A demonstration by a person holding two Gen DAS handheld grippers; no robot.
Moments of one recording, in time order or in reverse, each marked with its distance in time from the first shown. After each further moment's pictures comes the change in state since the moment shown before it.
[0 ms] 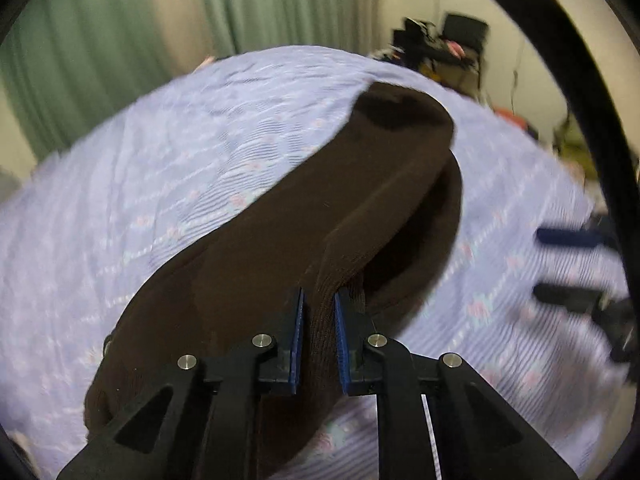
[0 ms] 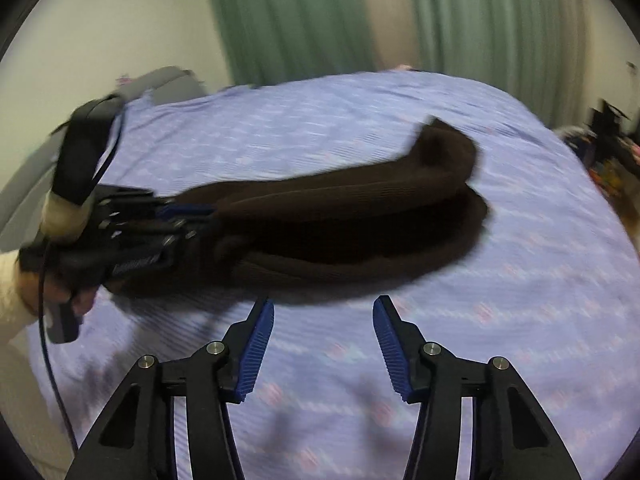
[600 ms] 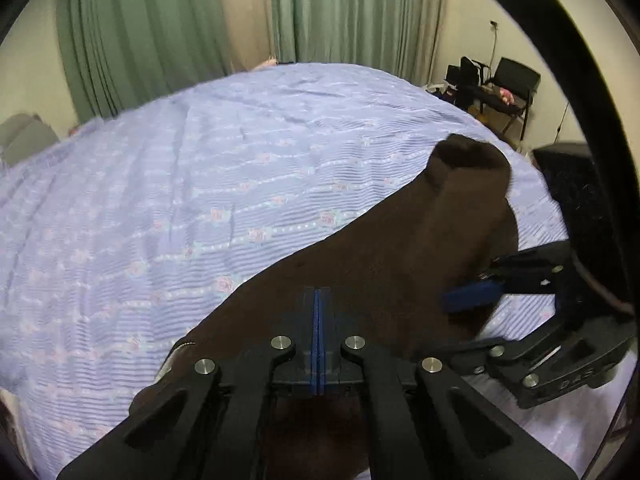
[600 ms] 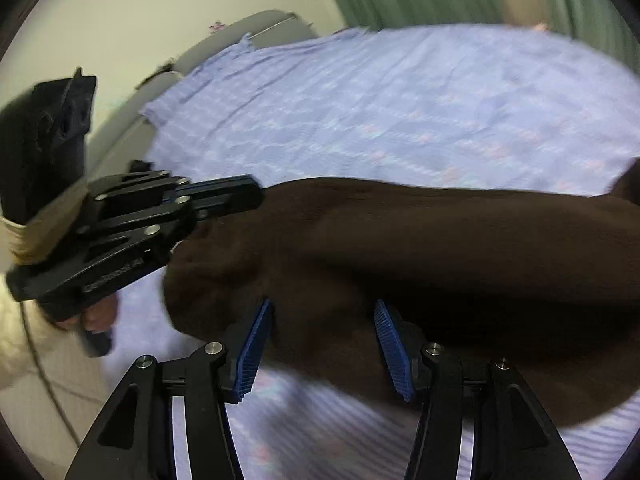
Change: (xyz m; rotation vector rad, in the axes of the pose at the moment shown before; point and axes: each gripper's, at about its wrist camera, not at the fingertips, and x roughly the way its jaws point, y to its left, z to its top) left arm -0.023 0.061 -0.016 -0.189 -0.061 0.072; right arm 0.134 0.046 0.079 -0.118 0.248 0.449
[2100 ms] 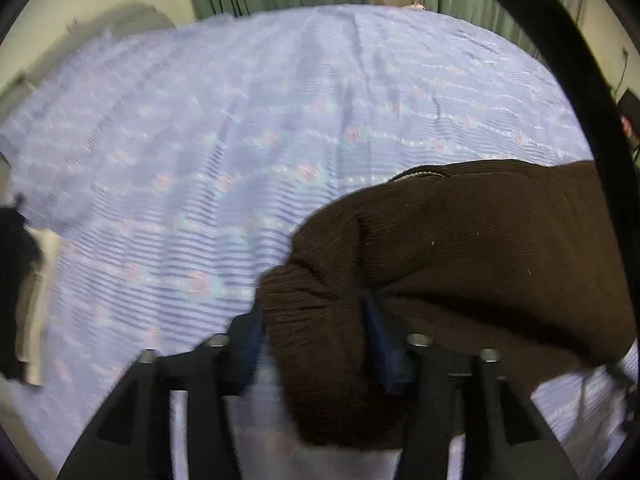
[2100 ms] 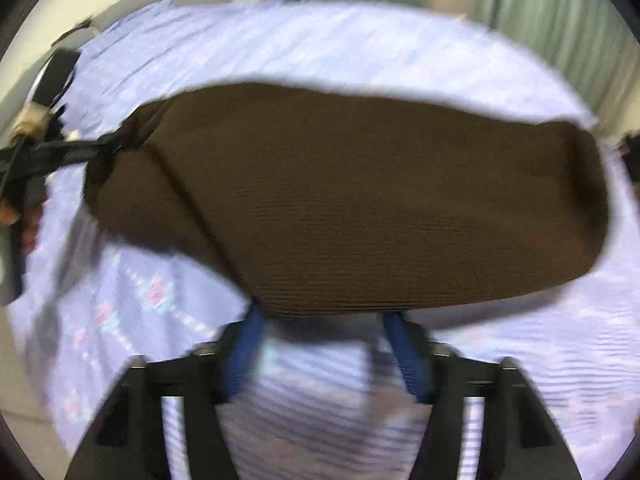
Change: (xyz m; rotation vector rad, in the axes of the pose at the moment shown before) left arm -0.017 0.090 -0.114 -0.277 0.177 0.391; right arm -0.020 0.062 -0.101 0.036 0.040 -0.535
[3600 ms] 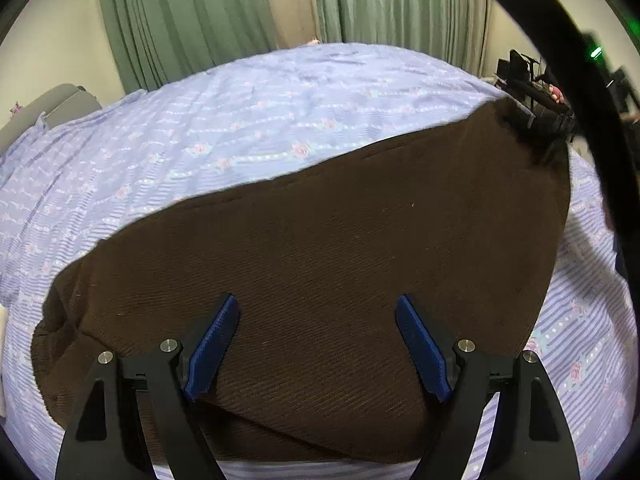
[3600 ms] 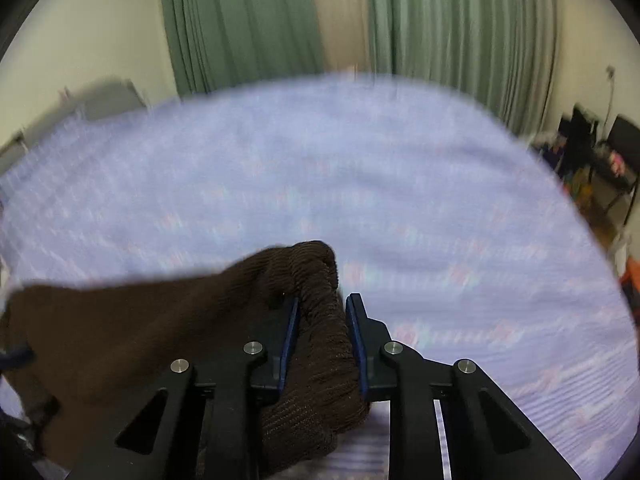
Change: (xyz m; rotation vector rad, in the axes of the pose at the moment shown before) left arm -0.035 -0.215 -0.016 0.167 -0.186 -0.168; right arm 0.021 -0.248 0.089 0.215 -0.339 -0.097
